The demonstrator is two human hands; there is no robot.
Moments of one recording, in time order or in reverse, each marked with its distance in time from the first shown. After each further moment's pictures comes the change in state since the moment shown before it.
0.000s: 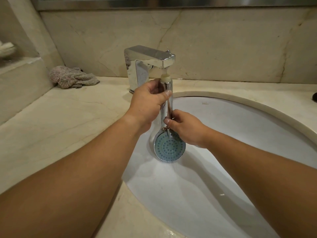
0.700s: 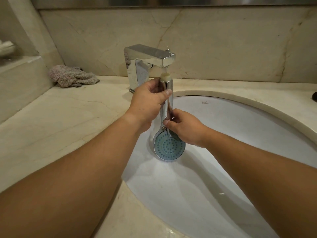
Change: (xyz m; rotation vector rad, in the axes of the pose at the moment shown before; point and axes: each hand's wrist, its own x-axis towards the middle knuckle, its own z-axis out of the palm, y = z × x) left_hand 0.001 -0.001 0.000 -0.008 -0.009 -0.006; right_hand -0.003 -0.006 0.001 -0.055 0.002 0.040
